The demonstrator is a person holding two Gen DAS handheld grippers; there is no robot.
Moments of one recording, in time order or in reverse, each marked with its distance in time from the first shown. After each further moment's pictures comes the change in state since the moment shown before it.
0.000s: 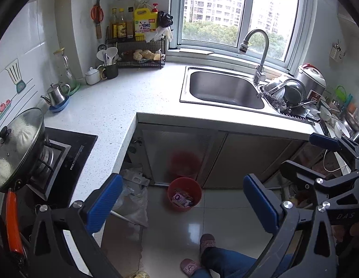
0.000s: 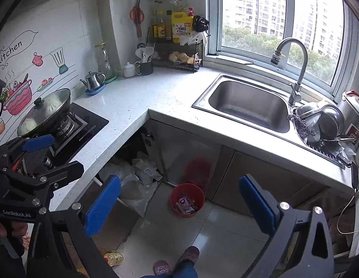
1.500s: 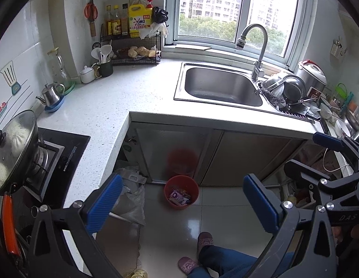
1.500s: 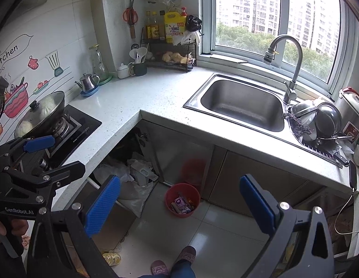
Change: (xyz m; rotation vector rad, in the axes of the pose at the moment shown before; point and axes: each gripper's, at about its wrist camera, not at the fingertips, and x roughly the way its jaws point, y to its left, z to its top) left arm 0.013 -0.020 0.014 0.005 0.031 0.001; right arm -0.003 -0.015 0.004 0.018 0.006 -0.017
